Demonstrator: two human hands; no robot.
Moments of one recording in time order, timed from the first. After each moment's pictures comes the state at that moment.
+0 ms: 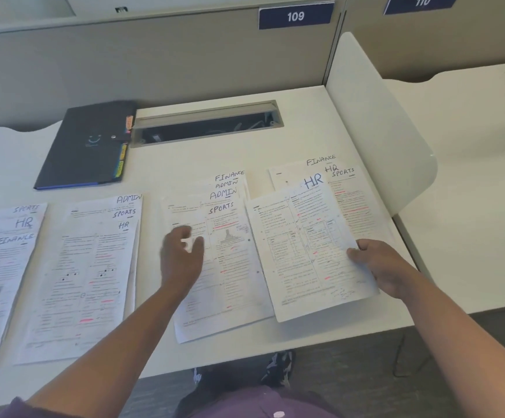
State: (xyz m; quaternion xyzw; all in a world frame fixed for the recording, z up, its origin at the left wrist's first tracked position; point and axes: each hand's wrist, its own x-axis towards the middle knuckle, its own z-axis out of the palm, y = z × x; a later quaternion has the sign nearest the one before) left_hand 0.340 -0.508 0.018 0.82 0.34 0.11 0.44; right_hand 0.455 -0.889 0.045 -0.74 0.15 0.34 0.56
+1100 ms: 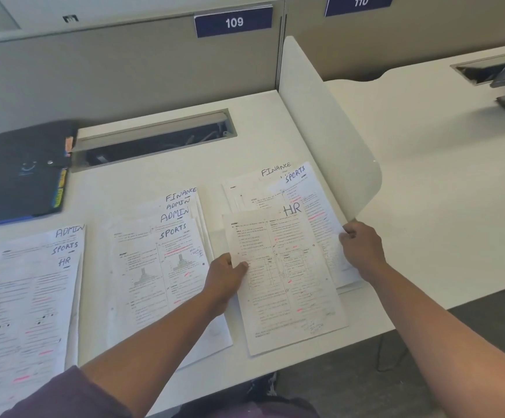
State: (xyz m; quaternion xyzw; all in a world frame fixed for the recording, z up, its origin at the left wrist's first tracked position) left_hand 0.422 -0.654 -0.008 0.69 0.33 -0.15 0.63; right_hand 0.522 -0.940 0.012 -0.89 0.16 0.11 0.41
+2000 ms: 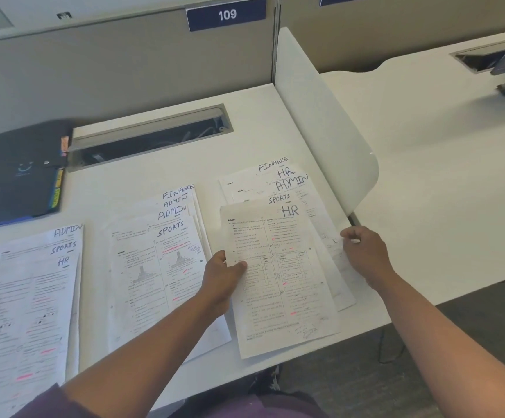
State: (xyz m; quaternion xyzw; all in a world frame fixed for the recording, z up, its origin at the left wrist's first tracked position) left_hand 0.414 -0.655 -0.013 0.60 0.36 -0.13 0.70; right_hand 0.498 -0.956 0.005 -0.86 0.18 0.13 0.46
